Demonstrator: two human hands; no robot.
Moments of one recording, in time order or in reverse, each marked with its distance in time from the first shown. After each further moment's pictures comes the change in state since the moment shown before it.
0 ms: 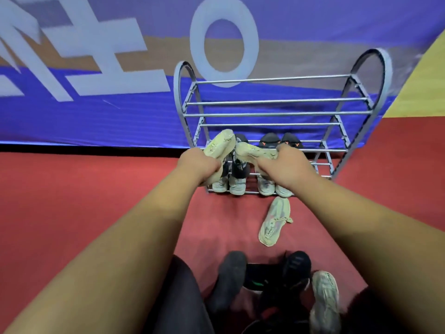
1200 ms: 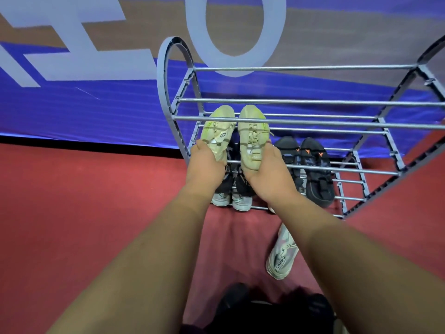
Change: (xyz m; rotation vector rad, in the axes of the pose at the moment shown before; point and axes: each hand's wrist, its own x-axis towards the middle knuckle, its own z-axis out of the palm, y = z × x) left_hand 0.195 -0.016 0.096 -0.094 0.263 0.156; right_hand 0.154 0.013 0.142 0.200 0.066 -0.144
